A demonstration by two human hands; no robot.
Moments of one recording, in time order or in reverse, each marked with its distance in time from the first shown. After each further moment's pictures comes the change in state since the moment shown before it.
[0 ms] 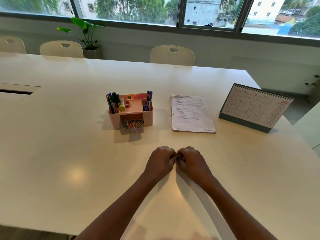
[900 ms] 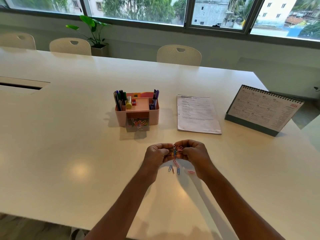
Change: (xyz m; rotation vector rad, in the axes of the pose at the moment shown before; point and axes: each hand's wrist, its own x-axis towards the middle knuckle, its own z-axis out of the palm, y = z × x) left_hand -0.014 -0.003 -0.025 -1.228 0.080 -0.626; right_hand 0.015 -0.032 -0.015 0.959 -0.035 0.454
